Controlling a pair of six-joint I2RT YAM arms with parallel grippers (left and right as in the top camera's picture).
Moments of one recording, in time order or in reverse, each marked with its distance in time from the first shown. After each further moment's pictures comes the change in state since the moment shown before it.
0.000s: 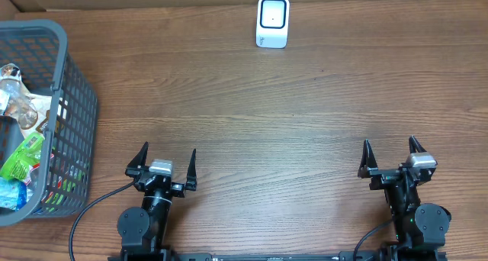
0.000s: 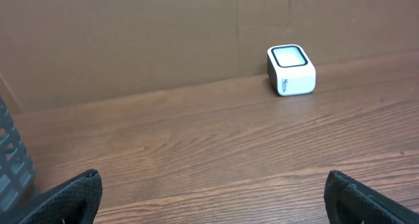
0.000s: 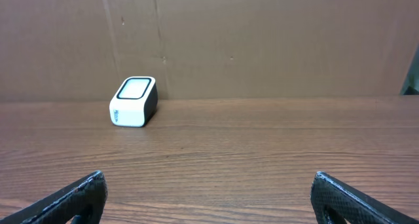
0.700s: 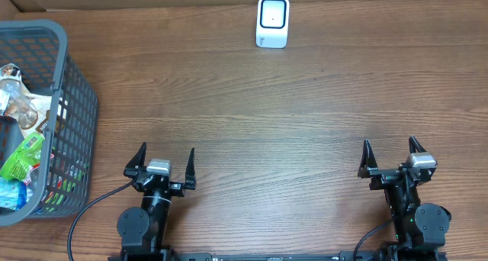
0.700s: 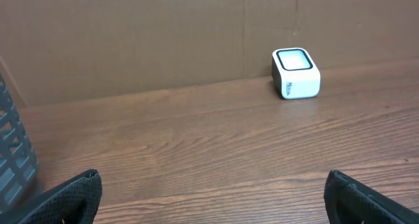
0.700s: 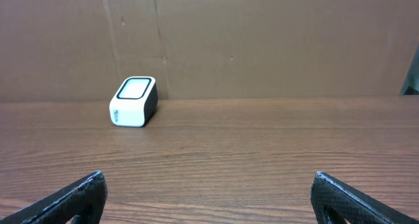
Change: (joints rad) left arm 0.000 0.000 0.000 0.005 -0.022 -0.024; right arm 0.000 0.000 0.000 0.000 0.000 0.000
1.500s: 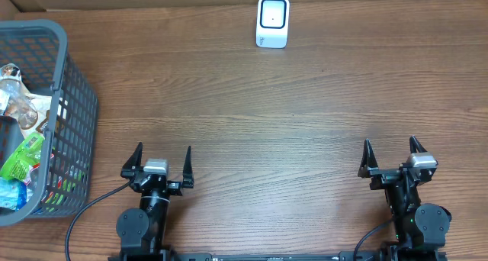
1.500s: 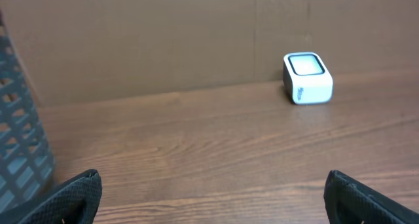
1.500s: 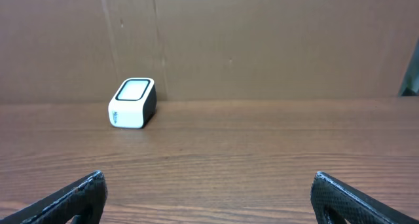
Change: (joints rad) left arm 0.000 0.000 0.014 0.003 -0.046 -0.007; right arm 0.000 0.000 0.004 0.005 0.005 0.000
